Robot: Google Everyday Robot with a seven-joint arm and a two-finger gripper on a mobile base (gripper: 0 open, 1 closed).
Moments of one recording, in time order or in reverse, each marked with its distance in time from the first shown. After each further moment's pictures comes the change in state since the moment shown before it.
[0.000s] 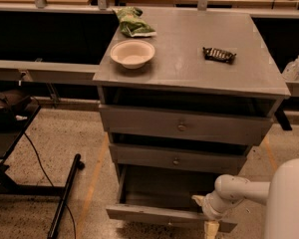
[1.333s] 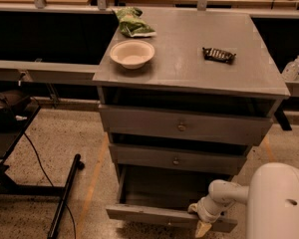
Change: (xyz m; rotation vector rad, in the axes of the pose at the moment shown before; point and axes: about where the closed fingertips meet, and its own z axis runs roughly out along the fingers) arm 0.021 -0.016 0.068 -0.010 -0.006 -0.020
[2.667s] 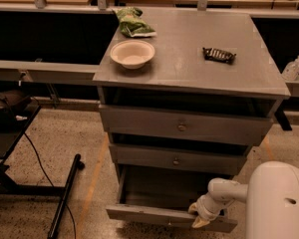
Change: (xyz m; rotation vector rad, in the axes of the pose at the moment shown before) arm 0.000 -0.002 -0.002 0.001 0.004 -0.002
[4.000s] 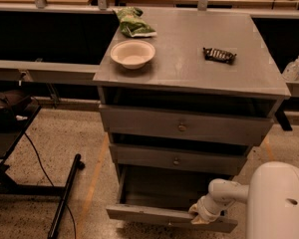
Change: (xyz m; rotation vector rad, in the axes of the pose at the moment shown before) arm -0.001 0.000 -0.002 0.001 0.000 0.000
